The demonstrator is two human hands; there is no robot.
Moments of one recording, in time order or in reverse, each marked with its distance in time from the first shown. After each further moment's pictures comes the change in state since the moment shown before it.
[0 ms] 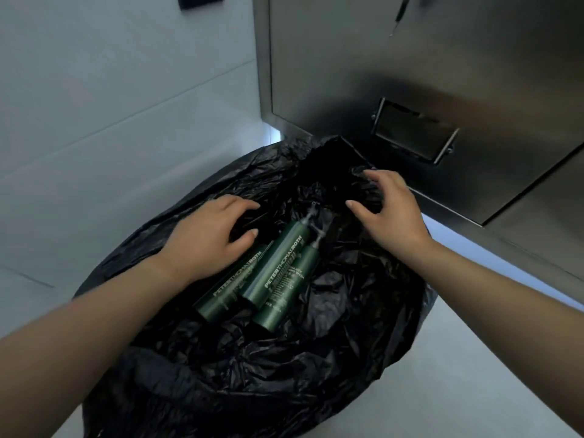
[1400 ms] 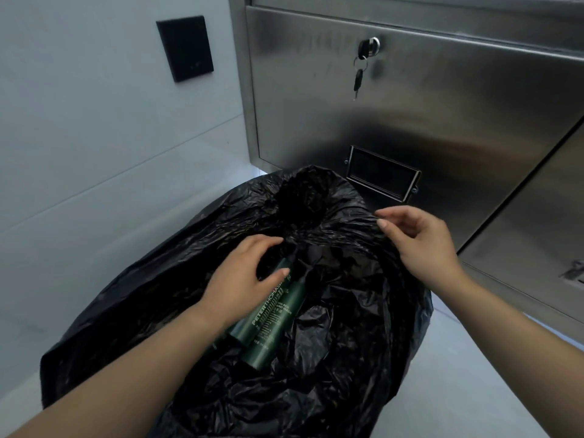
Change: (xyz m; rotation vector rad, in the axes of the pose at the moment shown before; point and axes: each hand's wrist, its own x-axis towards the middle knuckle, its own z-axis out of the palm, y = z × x) left_hand 0.017 0.056 0.030 -0.295 0.104 -0.027; right_hand -0.010 0.015 -0.067 0.511 0.136 0.089
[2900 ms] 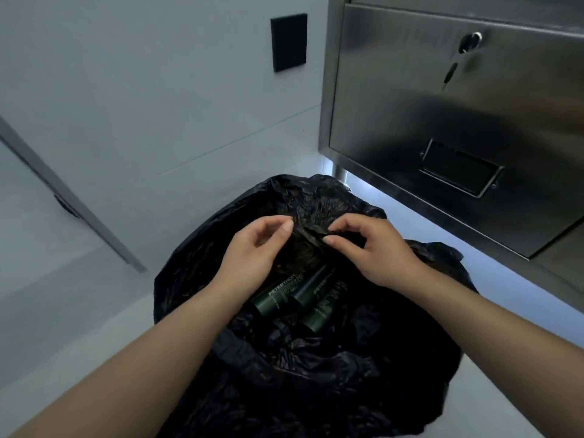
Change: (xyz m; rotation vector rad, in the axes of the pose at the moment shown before) left_hand -0.081 0.012 -0.085 -0.727 0.254 -0.418; right_hand -0.059 -0.082 0.115 -0.159 -0.514 -0.350
